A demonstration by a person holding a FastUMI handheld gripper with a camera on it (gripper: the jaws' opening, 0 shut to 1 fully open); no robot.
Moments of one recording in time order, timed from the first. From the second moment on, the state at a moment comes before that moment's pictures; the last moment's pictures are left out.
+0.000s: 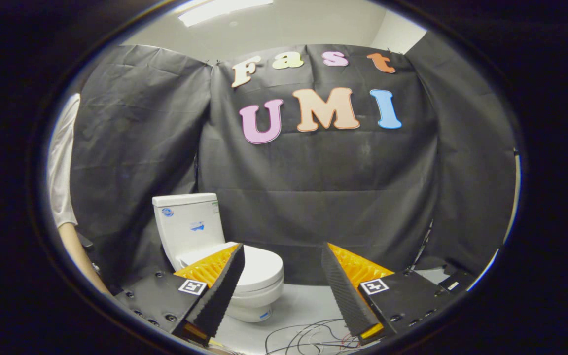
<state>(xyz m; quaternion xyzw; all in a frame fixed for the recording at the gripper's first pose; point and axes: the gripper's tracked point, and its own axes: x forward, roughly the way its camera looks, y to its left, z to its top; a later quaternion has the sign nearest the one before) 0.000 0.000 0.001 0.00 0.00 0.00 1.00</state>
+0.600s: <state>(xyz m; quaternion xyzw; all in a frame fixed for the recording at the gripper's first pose) 0.000 0.000 -0.001 0.00 0.00 0.00 1.00</state>
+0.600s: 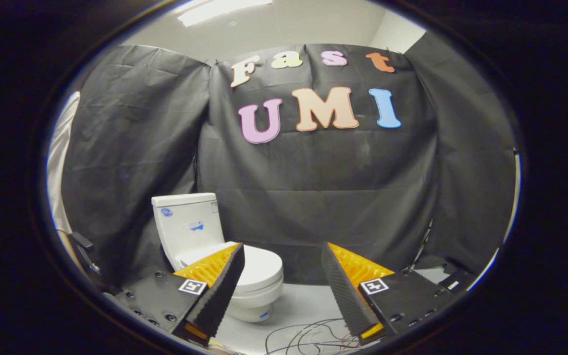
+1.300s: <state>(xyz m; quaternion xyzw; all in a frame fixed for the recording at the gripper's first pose) 0.107 0.005 0.041 -0.01 -0.06 -0.04 1.00</state>
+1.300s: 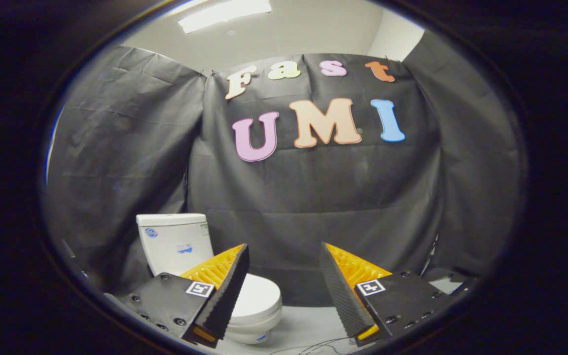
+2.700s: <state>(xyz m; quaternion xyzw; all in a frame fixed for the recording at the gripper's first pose) 0.148 0.160 -0.022 0.06 -0.02 -0.28 0.96</state>
